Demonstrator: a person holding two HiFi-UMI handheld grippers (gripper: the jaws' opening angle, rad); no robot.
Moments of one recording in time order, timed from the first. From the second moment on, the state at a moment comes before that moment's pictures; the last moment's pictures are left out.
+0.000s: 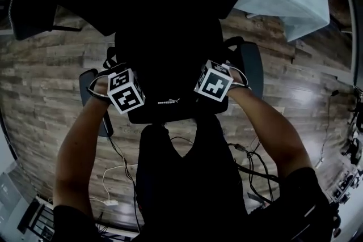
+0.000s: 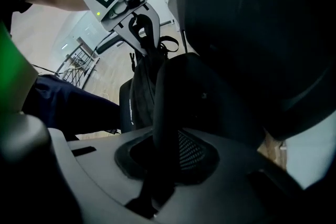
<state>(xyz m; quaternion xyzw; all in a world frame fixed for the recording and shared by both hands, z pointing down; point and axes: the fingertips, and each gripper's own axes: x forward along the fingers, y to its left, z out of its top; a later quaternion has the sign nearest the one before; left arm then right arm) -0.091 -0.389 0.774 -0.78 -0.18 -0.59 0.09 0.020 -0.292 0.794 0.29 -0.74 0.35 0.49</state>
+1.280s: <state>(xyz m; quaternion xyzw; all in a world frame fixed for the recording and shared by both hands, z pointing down) -0.077 -0.389 0.496 -0.86 -0.03 -0.47 0.16 0.046 -0.303 0.519 0.36 -0.76 0.17 0.51</state>
